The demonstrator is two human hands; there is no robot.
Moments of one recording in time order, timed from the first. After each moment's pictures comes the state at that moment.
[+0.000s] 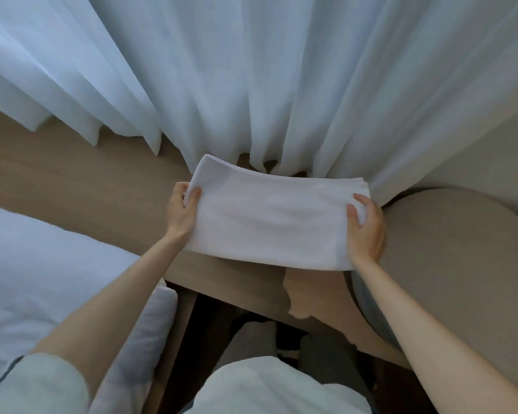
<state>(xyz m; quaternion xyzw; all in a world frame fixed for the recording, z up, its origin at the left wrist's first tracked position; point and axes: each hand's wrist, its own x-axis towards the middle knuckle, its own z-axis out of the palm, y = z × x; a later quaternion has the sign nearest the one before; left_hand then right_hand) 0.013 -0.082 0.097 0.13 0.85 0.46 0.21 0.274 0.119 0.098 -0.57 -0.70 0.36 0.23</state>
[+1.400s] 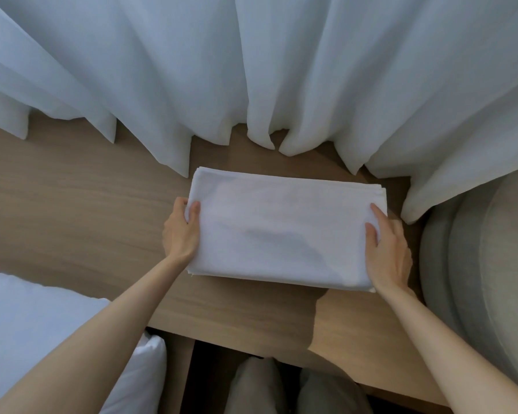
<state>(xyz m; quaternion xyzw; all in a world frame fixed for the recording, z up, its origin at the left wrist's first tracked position) -0.053 -0.051 -0.152 0.13 0.93 0.27 0.23 0.240 0.129 -0.164 -0.60 -0.76 0.24 0.08</state>
